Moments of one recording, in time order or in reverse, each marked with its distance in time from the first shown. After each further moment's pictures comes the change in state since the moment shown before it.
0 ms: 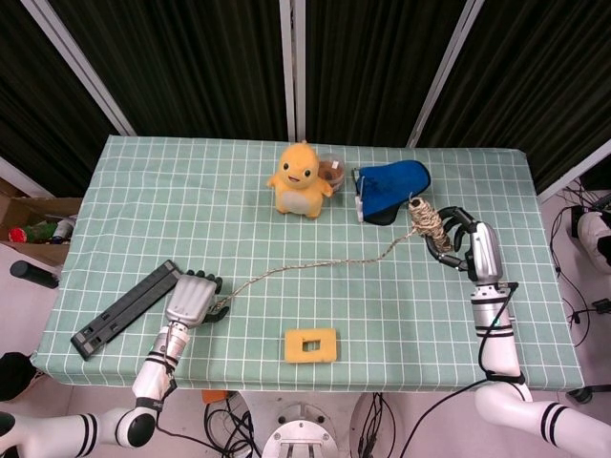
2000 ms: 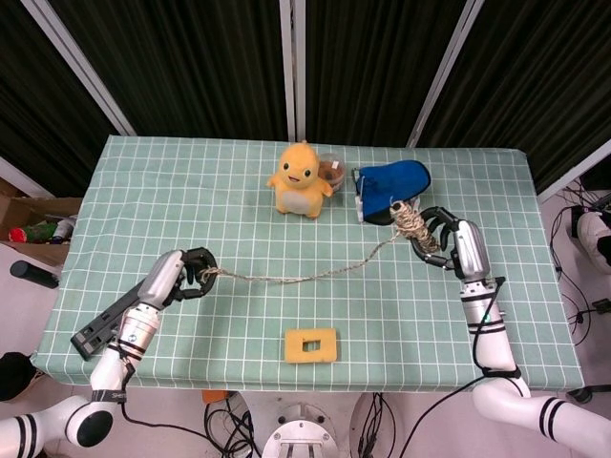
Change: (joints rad) left arm 0.044 0.344 -0.144 -0.311 0.163 -0.077 -1.003; right arm 0.047 0.008 -0.005 -0.006 -0.025 -0.073 -0.016
